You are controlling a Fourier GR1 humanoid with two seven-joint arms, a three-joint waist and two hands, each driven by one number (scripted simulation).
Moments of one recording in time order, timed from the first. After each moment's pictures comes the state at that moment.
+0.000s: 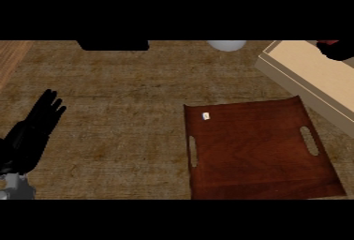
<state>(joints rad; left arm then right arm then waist) -0.04 0.25 0.18 -1.62 0.24 -0.09 0.25 -0.83 -0.49 -0.22 -1.34 0.94 0.32 0.24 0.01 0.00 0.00</state>
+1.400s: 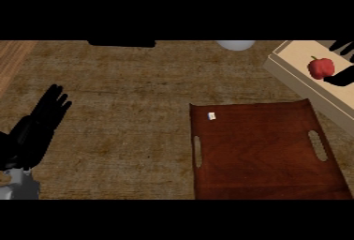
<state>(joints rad) -0.08 0.23 0.17 -1.64 0.23 -0.10 0.27 -0.98 -0.64 -0.33 -0.32 1.00 -0.04 -0.18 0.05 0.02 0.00</state>
